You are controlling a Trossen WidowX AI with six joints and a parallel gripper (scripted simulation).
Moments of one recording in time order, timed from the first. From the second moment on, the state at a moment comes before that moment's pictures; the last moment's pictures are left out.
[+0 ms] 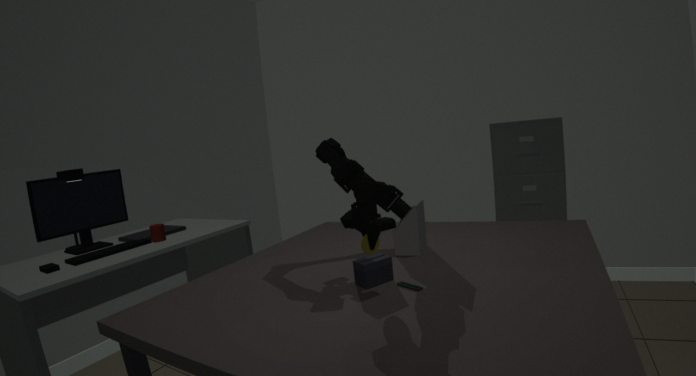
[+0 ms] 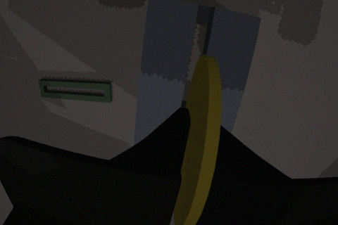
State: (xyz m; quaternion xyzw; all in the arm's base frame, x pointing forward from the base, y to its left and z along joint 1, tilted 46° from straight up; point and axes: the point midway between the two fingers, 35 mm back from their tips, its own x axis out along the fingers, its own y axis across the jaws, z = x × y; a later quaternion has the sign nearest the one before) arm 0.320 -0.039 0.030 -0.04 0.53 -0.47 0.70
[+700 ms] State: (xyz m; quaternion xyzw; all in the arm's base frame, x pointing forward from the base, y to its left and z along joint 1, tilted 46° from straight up) arm 0.318 -0.045 0.025 -0.04 0.53 -0.47 0.70
